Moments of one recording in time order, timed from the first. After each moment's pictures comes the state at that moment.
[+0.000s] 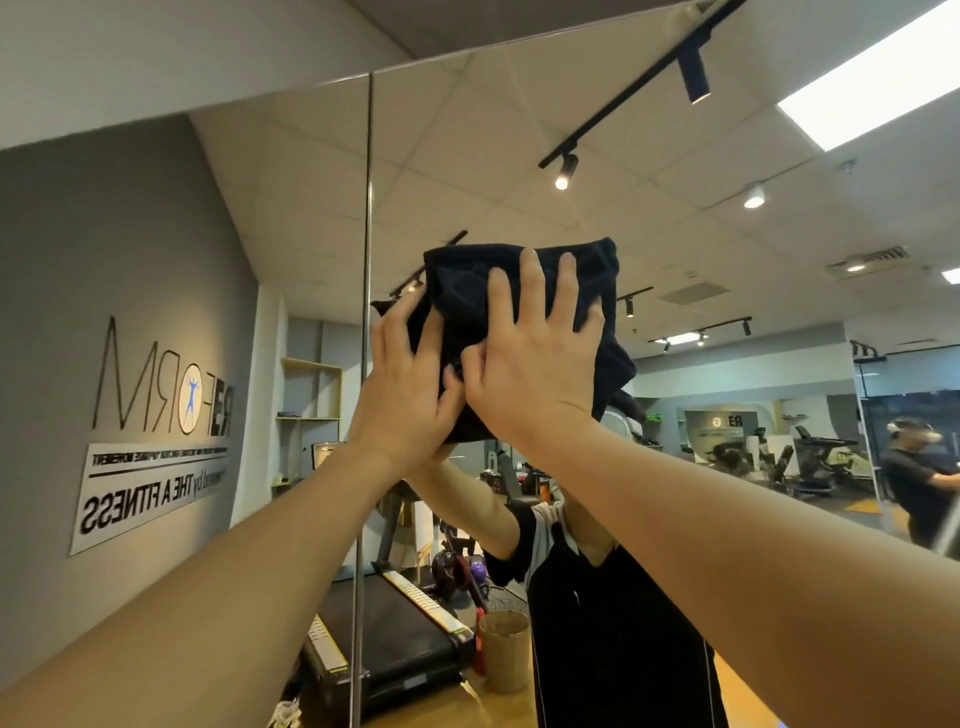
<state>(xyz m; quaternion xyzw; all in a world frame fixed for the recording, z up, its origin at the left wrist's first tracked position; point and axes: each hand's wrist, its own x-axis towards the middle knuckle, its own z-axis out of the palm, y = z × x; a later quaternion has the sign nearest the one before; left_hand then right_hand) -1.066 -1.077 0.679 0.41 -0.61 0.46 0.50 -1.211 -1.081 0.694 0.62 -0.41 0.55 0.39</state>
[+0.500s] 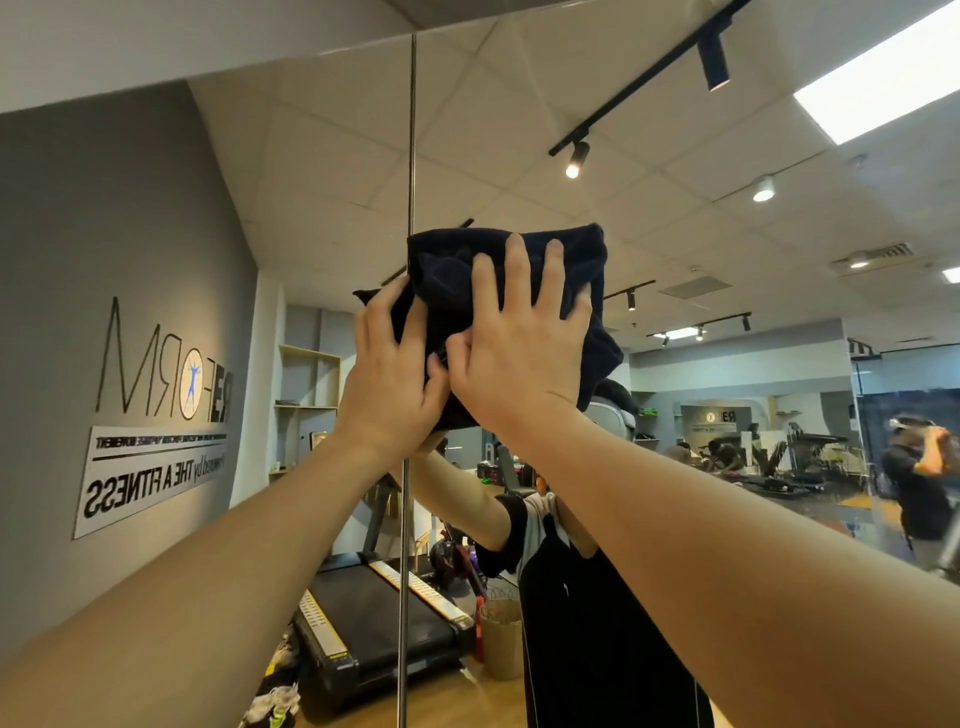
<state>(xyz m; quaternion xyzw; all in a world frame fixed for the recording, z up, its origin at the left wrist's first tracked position) -1.009 -1.073 0.668 0.41 -0.59 0.46 0.52 -1.149 -1.080 0.687 0.62 -0.40 0.55 0.40</state>
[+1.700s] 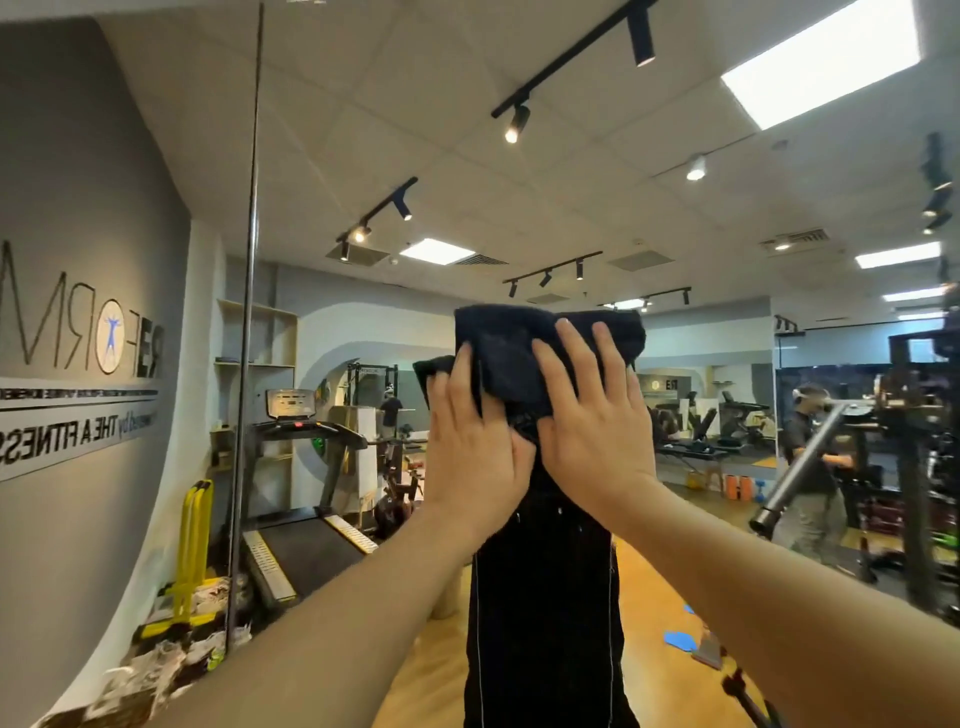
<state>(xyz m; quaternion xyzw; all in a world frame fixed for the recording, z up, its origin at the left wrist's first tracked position) -1.265 -1.074 0.563 0.48 -0.65 0.32 0.50 -1.410 -1.095 0.585 0.68 -0.38 0.48 0.40</state>
